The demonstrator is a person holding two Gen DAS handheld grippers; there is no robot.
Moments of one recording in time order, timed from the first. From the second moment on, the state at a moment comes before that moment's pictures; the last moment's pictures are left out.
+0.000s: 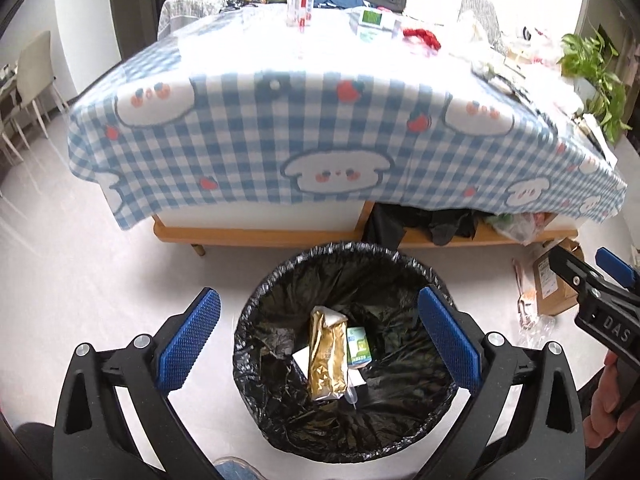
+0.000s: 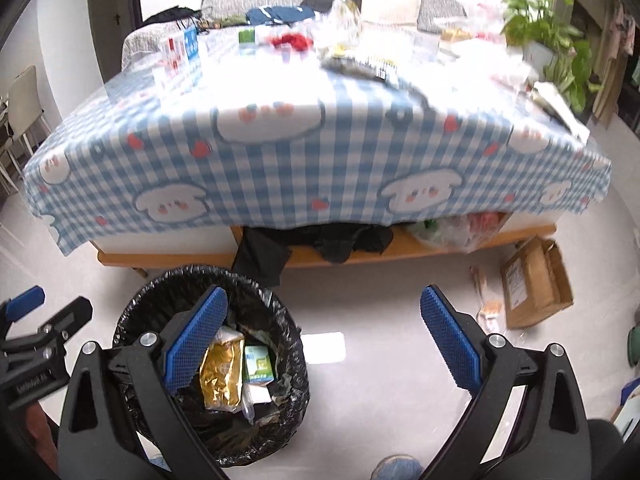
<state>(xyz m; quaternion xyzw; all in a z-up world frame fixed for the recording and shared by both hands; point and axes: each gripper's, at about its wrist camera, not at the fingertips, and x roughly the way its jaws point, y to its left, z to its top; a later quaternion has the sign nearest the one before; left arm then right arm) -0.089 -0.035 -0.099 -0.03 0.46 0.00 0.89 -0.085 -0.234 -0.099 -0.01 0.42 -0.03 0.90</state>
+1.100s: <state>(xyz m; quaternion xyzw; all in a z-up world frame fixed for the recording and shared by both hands) -0.014 -0.017 0.007 -0.03 0.41 0.01 0.91 -0.009 -0.260 0.012 0.01 0.35 -0.03 0.94</state>
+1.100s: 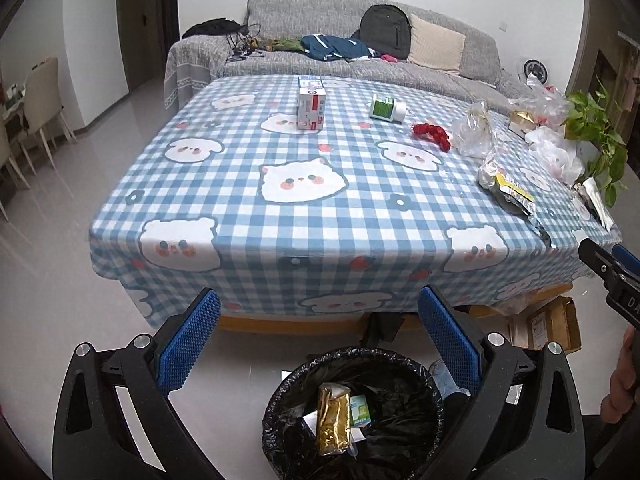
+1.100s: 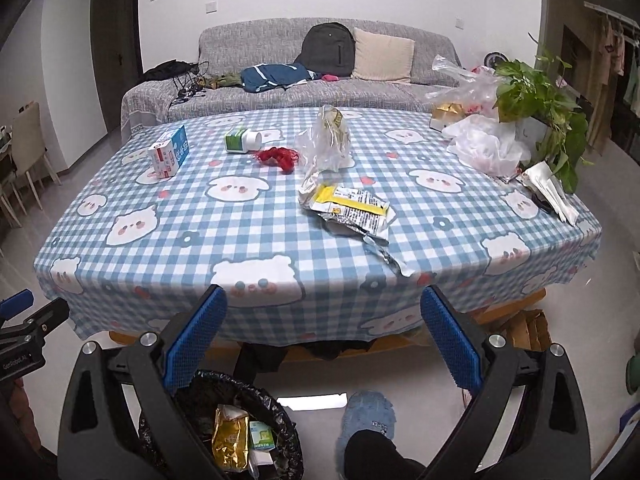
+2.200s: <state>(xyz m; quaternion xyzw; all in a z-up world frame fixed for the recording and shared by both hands) 0.176 0.009 0.015 -0.03 0.43 0.04 0.90 0.178 -0.275 0.036 0.02 0.37 -0.03 0.93</state>
